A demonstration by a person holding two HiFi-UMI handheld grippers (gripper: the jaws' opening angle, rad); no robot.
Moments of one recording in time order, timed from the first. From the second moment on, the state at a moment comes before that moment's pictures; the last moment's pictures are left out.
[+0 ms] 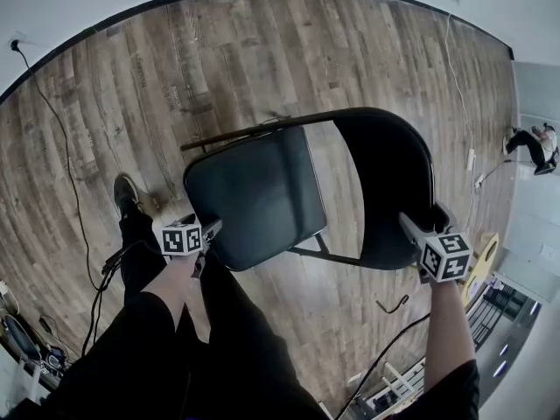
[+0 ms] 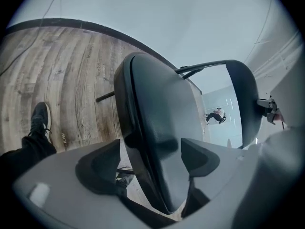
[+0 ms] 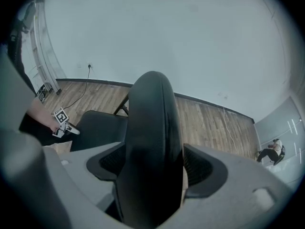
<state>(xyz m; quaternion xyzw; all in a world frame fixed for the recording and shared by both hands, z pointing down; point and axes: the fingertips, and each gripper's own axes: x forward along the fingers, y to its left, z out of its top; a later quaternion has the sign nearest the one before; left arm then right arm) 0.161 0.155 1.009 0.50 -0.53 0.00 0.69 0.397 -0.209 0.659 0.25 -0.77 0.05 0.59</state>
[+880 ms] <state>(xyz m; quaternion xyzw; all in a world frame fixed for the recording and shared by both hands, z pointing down) 0.170 0.126 1.016 0.62 -0.39 -0.19 0.65 0.387 -0.191 0.681 0.14 -0.75 0.15 0.63</state>
